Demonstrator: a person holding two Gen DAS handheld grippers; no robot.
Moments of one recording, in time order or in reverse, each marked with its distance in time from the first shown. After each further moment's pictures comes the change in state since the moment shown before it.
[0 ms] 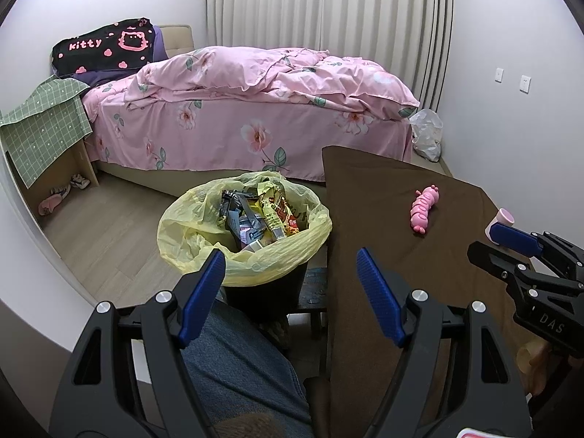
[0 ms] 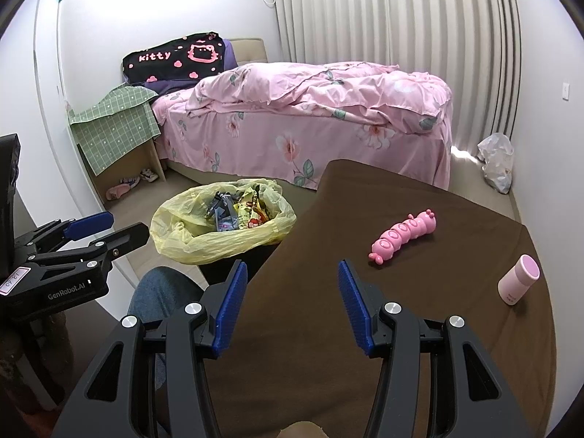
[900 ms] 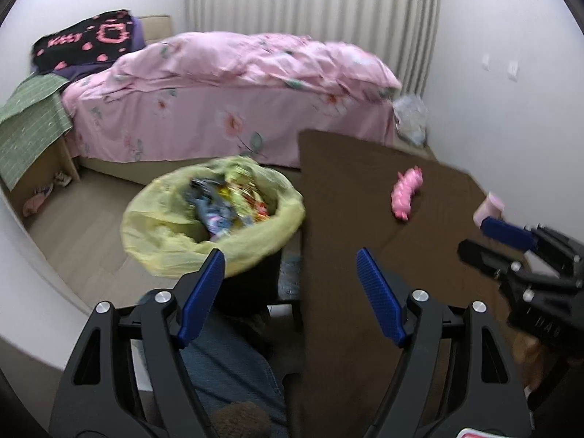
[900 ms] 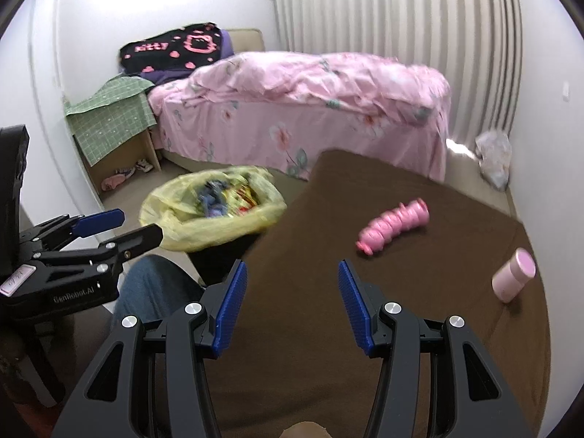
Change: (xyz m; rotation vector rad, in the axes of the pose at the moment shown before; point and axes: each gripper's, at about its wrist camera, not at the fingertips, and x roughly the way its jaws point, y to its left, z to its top) left arm 0.035 -0.038 -0.003 0.050 0.074 -0.055; right arm 0.013 -0.043 -0.009 0.033 0.066 -0.032
